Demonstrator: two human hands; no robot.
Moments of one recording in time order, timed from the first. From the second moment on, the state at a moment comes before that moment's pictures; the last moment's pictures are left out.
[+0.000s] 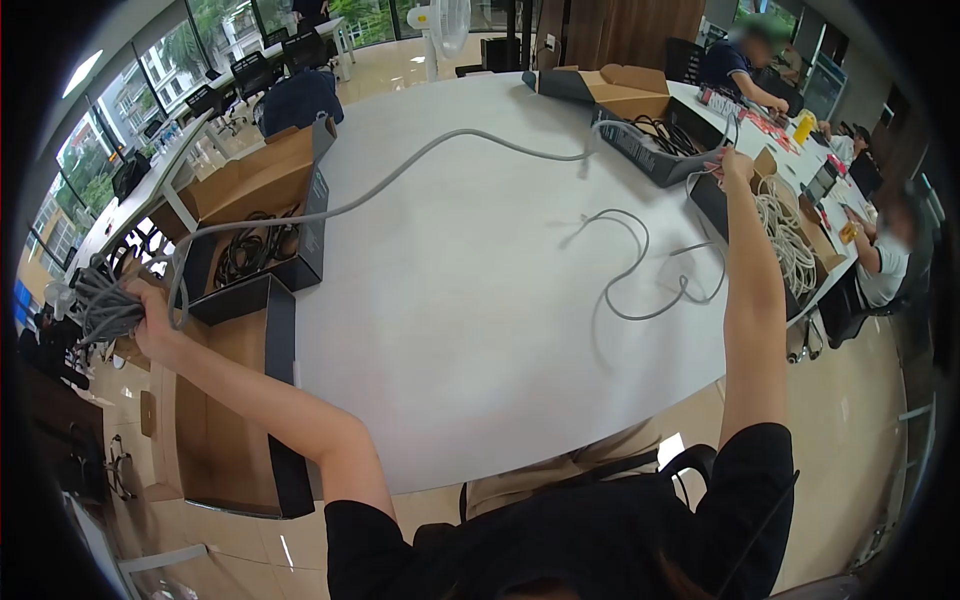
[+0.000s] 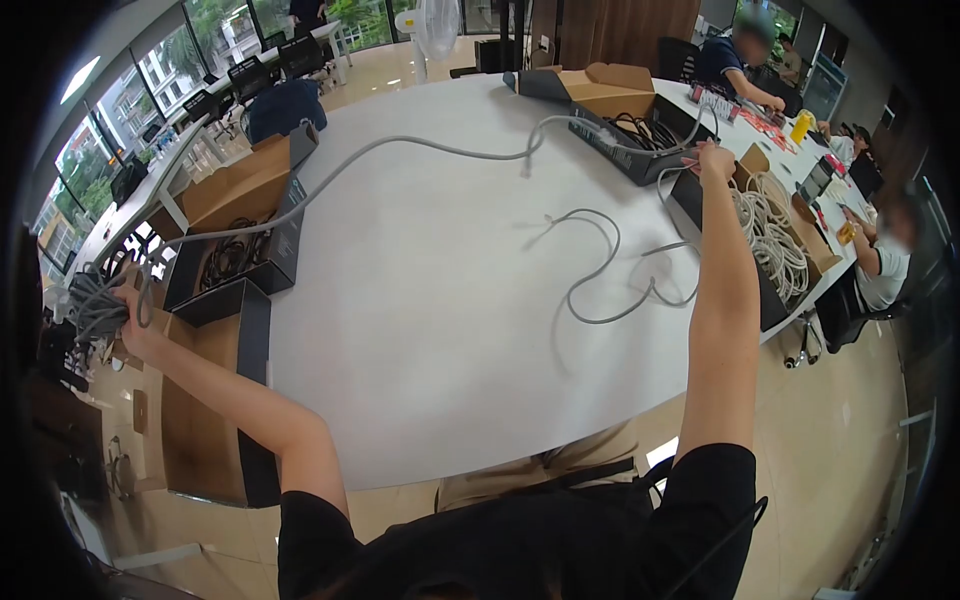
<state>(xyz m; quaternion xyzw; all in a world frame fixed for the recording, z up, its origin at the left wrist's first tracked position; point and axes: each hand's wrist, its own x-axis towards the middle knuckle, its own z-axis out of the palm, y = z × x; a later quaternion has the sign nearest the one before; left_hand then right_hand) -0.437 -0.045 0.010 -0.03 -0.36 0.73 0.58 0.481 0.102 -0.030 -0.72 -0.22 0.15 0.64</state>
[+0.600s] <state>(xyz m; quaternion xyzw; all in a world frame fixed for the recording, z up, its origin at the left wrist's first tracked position) -0.101 0.006 0.061 0.37 0.18 0.86 0.28 0.275 0.059 0.048 -0.56 -0.74 0.01 0.37</state>
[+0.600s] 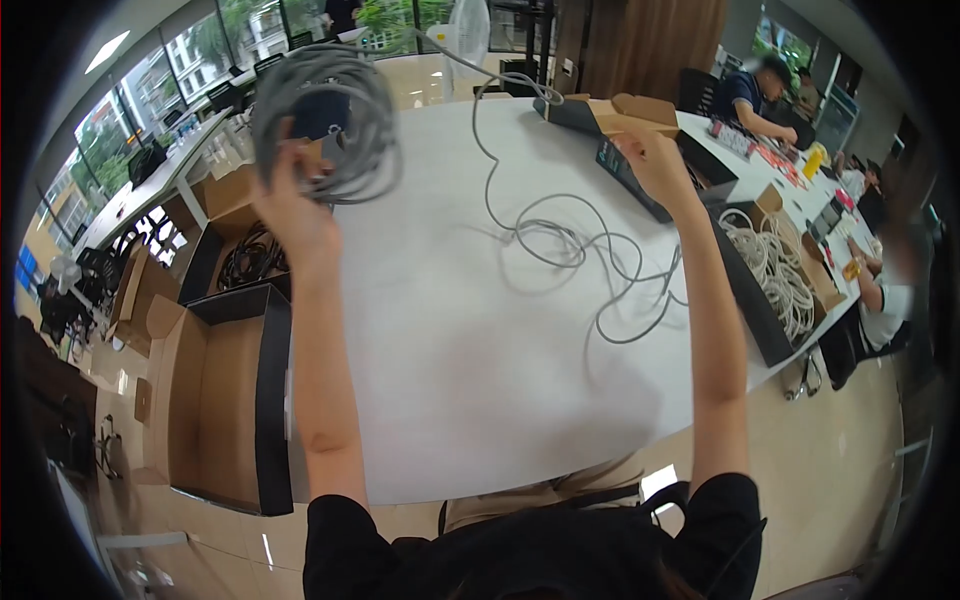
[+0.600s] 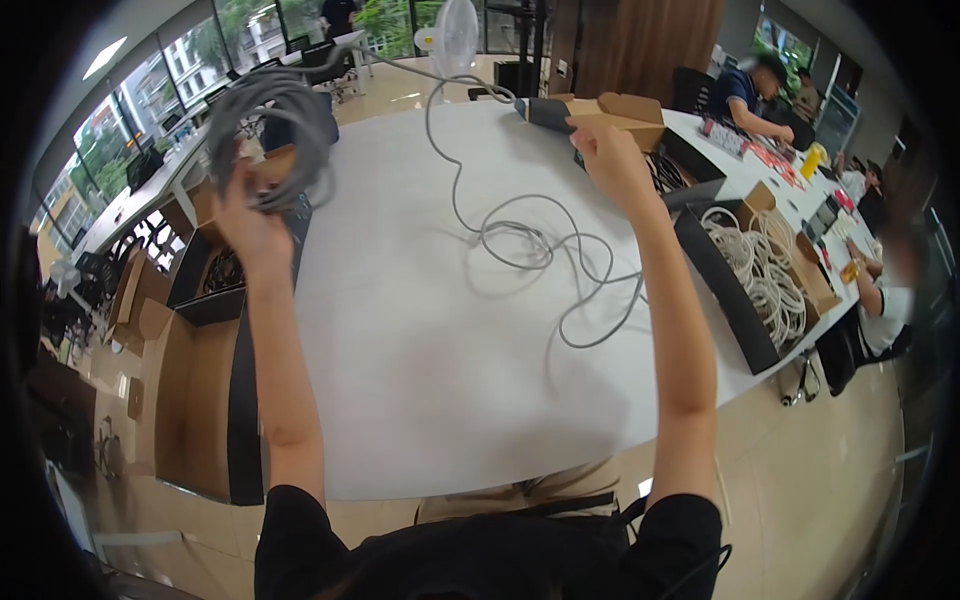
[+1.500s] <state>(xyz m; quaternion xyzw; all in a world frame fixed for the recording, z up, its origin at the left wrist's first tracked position) -0.040 0.002 0.031 0.48 0.15 0.73 0.46 0.194 -0.016 0.070 -0.30 -0.69 0.21 0.62</state>
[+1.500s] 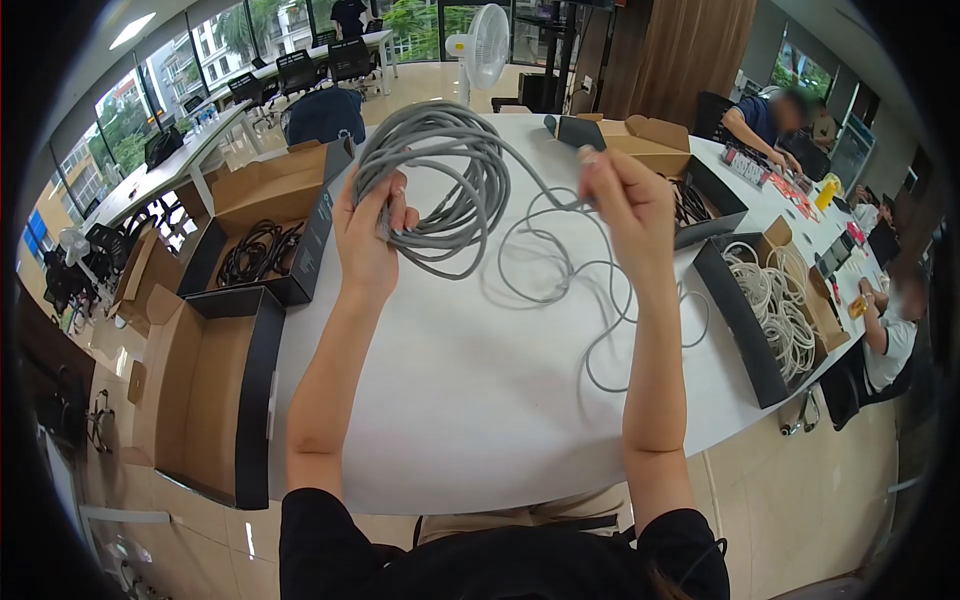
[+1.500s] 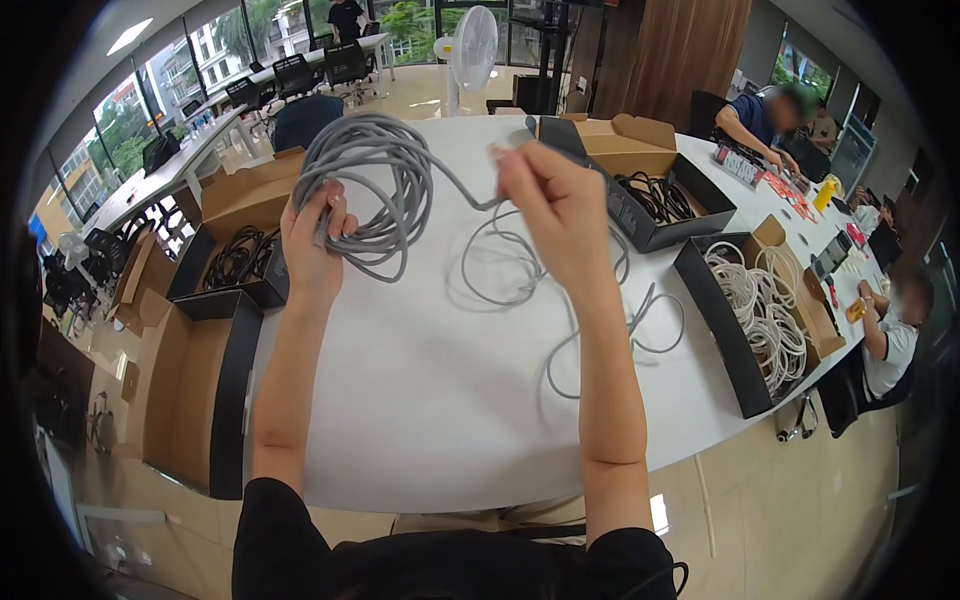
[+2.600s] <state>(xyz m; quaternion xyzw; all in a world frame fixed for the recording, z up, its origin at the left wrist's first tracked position) -0.008 -0.015 0.028 0.76 0.18 0.57 0.26 0.185 -0.008 0.059 -0.29 -0.71 0.33 0.55</state>
